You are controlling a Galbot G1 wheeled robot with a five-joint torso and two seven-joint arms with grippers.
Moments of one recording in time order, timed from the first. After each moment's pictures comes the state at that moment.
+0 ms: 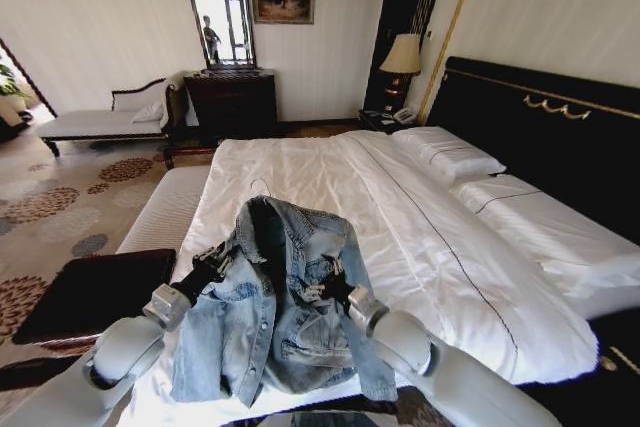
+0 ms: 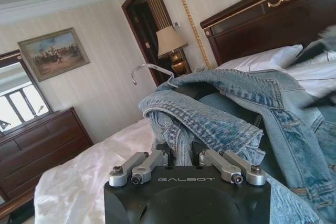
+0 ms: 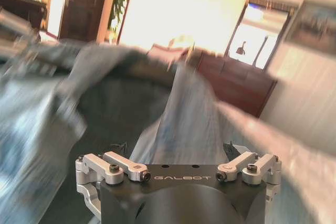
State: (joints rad) left arm 1.56 -0.67 -0.54 -2.18 -0.36 0.03 -0.01; right arm -0.86 0.89 -0.22 2.15 0.33 -0.45 0.17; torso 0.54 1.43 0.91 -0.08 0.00
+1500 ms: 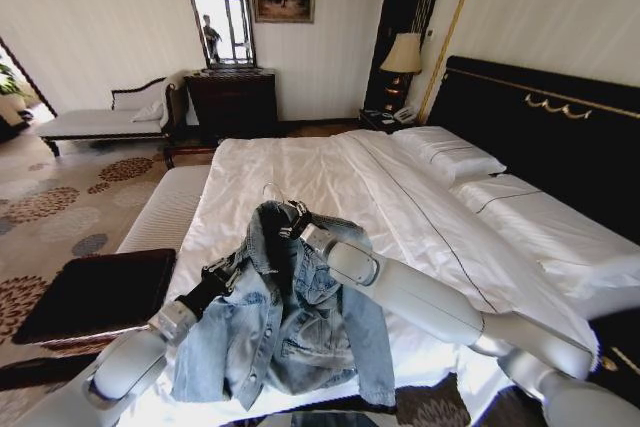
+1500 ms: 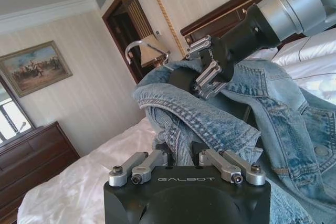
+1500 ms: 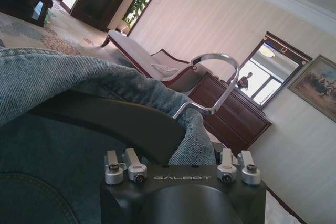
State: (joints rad) left arm 1.63 -0.65 -0.53 -2.20 -0.28 0.00 0.00; right arm -0.36 1.01 -0.54 1.86 0.27 -0.50 0.17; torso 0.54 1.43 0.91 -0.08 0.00
